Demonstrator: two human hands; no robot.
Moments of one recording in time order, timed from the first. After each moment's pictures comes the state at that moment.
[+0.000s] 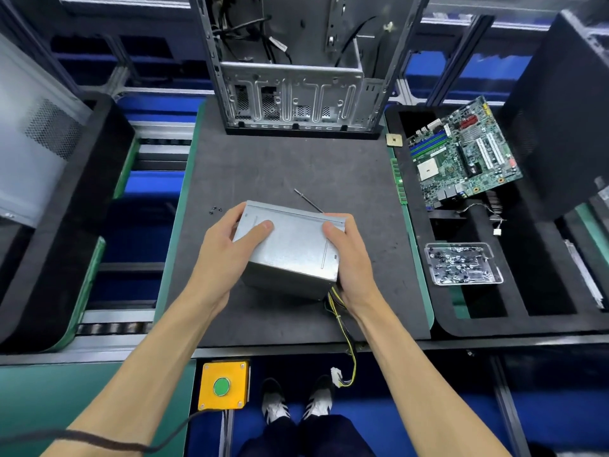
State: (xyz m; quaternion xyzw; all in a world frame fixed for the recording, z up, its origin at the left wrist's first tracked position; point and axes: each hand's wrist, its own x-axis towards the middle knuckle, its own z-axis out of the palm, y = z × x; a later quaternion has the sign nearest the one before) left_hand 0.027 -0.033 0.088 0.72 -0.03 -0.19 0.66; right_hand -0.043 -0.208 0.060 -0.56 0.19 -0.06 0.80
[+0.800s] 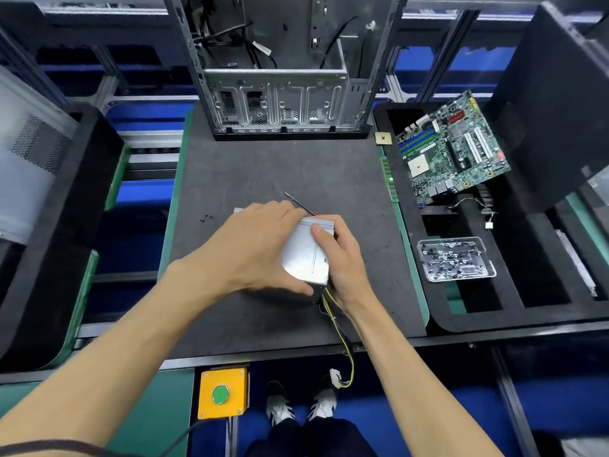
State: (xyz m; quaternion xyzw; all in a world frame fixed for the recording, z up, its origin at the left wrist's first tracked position) left_hand 0.041 -0.073 0.136 0.88 -0.47 -0.08 0.06; right_hand -0.042 -0.212 0.056 -0.60 0.18 -0.09 0.78
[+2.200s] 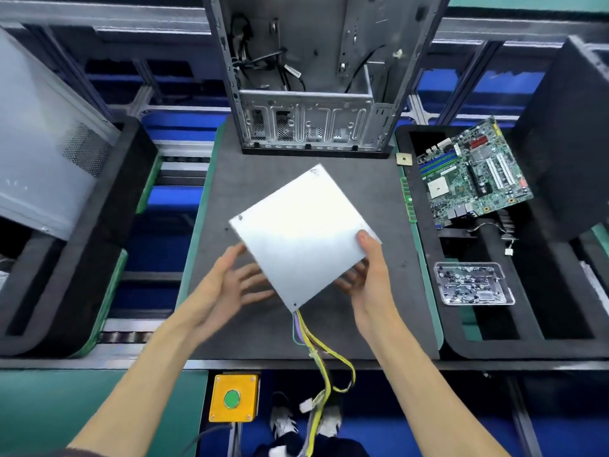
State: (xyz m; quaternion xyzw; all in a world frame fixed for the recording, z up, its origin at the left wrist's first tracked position) left_hand 0.025 0.009 0.071 0.57 0.00 -0.39 0.73; right_hand -0.048 -0.218 0.059 -0.46 0.30 -0.07 0.83
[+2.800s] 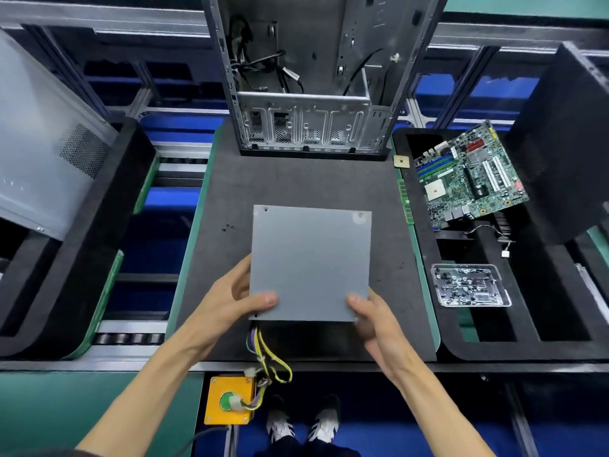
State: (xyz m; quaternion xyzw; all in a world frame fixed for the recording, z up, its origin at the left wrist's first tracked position) left_hand 0.004 0.009 0.070 0.68 -0.10 -0.35 0.64; right_hand -0.107 -0.233 0.036 -0.52 0.23 0.04 0.82
